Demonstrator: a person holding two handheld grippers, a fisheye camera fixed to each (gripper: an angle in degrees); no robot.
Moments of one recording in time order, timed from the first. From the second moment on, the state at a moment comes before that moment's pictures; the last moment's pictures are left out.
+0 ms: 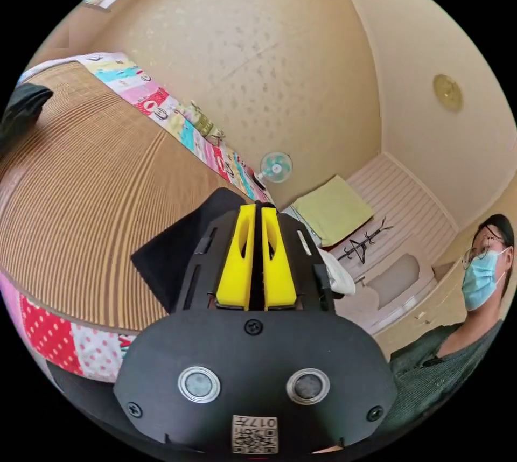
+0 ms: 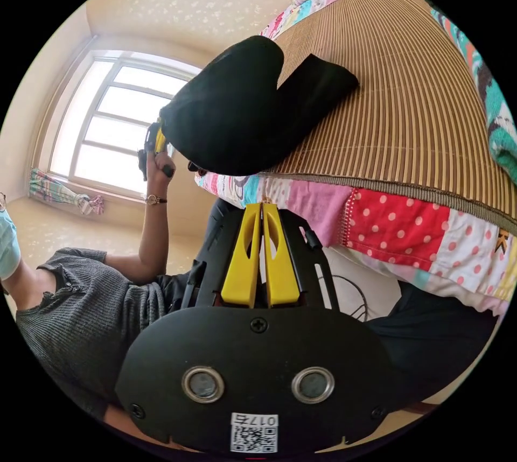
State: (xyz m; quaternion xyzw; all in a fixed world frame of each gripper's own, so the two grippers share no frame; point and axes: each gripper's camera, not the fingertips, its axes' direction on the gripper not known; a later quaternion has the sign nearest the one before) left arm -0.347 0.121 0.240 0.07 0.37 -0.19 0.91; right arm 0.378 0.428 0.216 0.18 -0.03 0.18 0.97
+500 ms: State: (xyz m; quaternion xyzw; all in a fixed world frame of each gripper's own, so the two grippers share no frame) left arm -0.195 0.063 0.253 -0.11 0.28 0.11 0.95; right arm 0.437 0.367 0.213 0.19 -0.08 0.24 0.95
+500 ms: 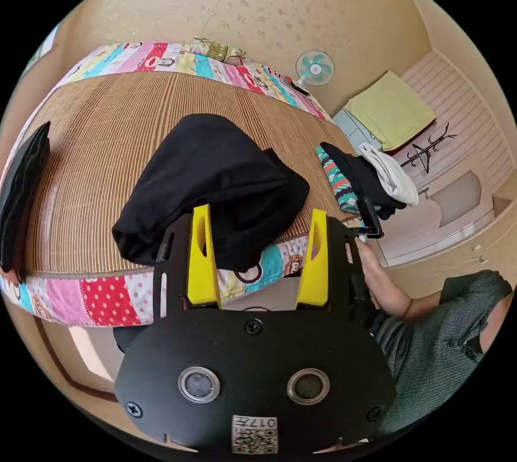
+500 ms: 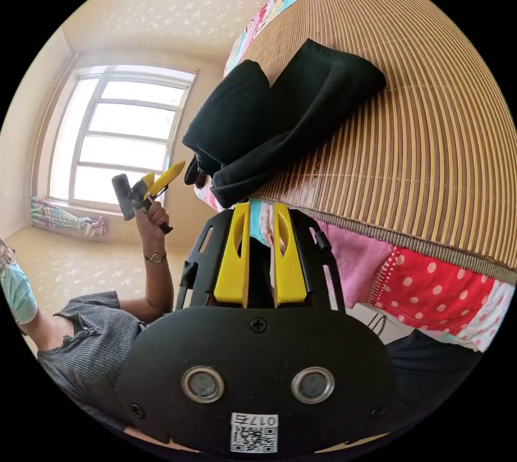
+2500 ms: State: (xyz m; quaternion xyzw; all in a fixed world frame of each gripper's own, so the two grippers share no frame) left arm -0.474 -0.025 0.292 -0.05 0.48 -0.38 0.79; right arm 0.148 0.228 0.395 -0.04 0.11 -0.25 0.96
